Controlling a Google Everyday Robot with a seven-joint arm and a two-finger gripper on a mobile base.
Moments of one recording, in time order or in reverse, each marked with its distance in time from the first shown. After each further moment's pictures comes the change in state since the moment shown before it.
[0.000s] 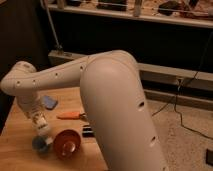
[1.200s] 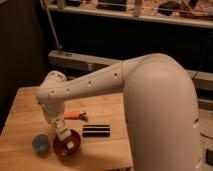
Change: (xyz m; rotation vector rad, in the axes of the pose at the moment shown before) arm 0.078 -0.056 0.008 -0.052 -0.037 -0.088
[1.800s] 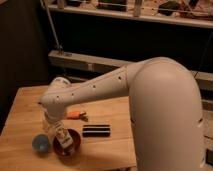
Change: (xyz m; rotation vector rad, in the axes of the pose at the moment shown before) arm 0.014 0.008 0.014 -0.057 0.006 -0.049
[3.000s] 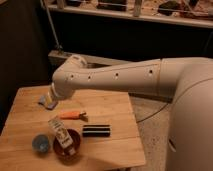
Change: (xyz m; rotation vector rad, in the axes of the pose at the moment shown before) arm -0.059 -0.063 -0.126 0.014 -0.282 0.330
